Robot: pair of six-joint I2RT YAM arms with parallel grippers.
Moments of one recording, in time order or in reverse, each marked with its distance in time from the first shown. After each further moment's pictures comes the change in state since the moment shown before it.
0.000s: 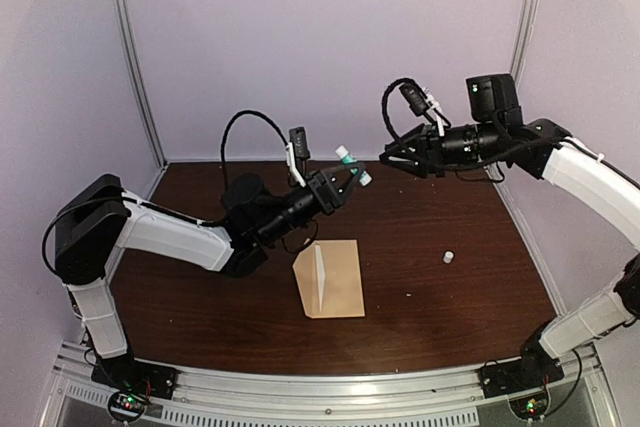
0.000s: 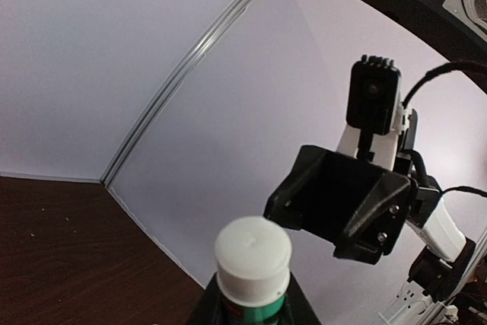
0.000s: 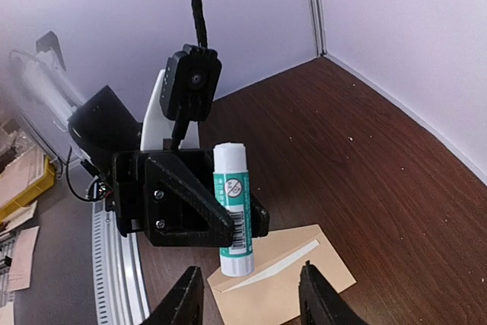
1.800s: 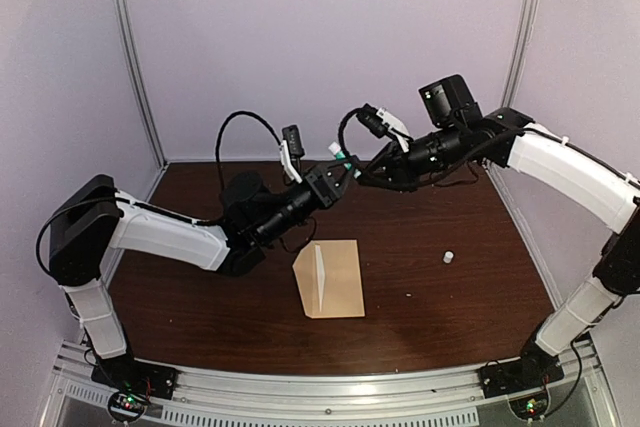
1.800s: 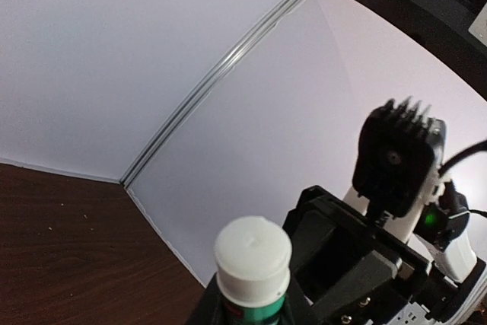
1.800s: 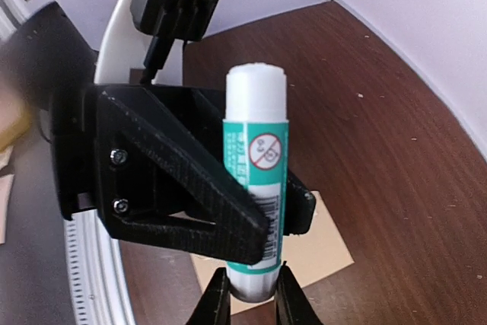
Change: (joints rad) left arm -0.001 -0.029 -0.008 -0.063 -0.114 -0.039; right arm 0.186 0.163 0.168 -0.245 0.298 -0.246
